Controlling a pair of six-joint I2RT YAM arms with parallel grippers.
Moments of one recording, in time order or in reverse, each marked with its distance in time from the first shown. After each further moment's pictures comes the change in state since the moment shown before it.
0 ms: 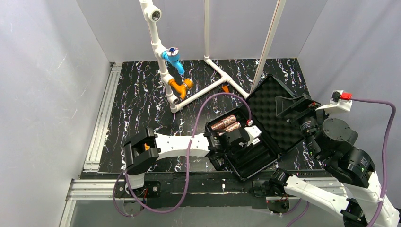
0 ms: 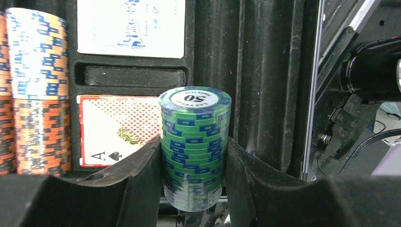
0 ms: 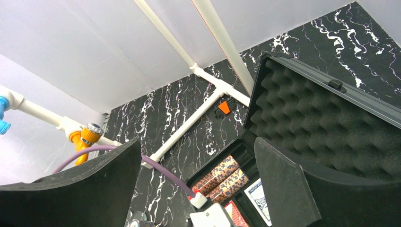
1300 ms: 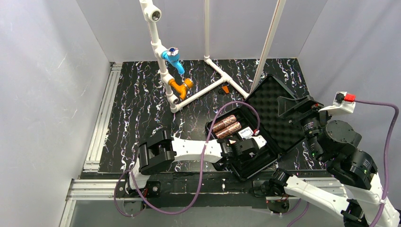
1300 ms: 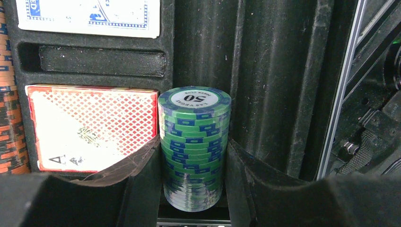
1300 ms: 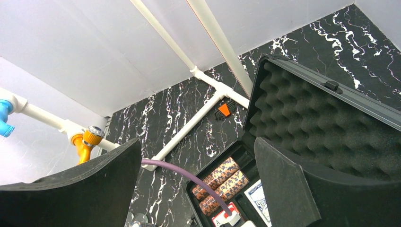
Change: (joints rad) left arm -0.074 0.174 0.126 -0.128 -0.087 -0.045; right arm 0.000 -0.019 0.000 0.000 0.011 -0.004
